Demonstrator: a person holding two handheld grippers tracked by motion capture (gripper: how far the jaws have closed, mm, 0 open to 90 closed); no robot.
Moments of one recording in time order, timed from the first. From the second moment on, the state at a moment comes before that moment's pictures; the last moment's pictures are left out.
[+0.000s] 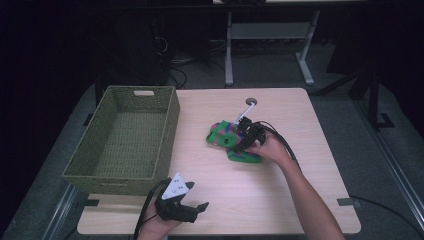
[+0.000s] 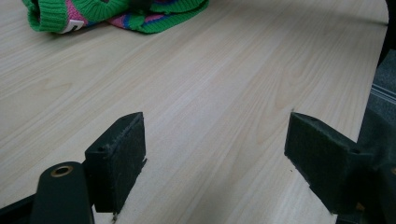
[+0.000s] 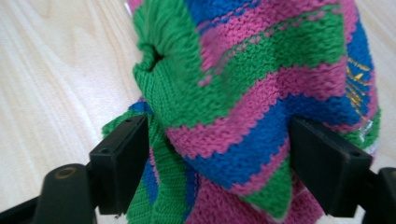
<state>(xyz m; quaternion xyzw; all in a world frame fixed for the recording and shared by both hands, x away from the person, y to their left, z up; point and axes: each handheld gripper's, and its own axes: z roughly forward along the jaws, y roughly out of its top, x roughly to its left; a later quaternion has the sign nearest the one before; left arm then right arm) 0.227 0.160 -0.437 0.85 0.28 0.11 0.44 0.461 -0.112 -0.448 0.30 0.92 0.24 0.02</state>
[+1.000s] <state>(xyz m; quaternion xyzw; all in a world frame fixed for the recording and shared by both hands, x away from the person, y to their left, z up) 0.229 0.161 -0.438 0.85 0.29 0.11 0.44 0.457 -0.114 -0.441 0.33 0.91 0.23 0.06</state>
